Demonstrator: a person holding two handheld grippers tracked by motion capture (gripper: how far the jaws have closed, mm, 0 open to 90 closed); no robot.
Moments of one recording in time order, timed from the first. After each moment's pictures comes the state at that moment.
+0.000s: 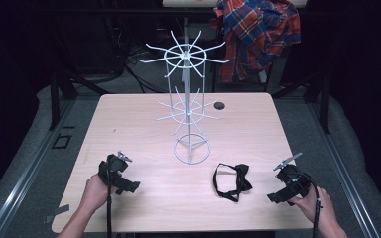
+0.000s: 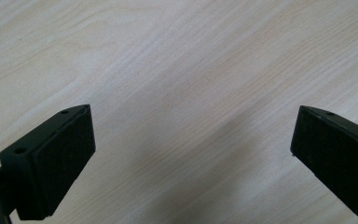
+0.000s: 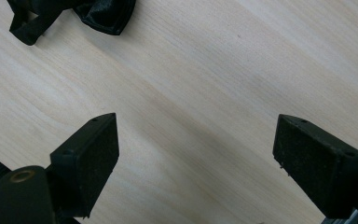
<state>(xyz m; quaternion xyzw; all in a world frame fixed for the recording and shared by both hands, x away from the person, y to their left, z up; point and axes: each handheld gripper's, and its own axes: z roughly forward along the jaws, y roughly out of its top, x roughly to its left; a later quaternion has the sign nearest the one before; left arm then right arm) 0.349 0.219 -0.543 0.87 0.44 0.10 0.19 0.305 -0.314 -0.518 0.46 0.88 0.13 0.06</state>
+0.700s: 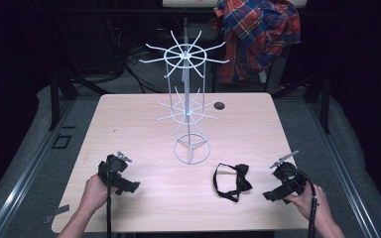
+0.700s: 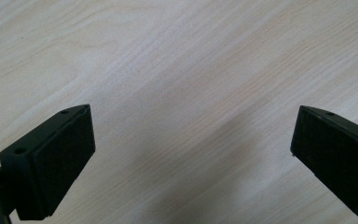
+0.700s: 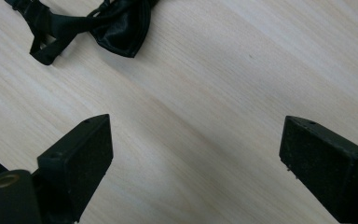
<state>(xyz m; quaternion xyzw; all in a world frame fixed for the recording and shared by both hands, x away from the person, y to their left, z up) 0.348 0.219 -0.542 0.87 0.44 0.10 0.19 0.311 -0.305 -0.516 0.46 0.88 0.14 0.05</state>
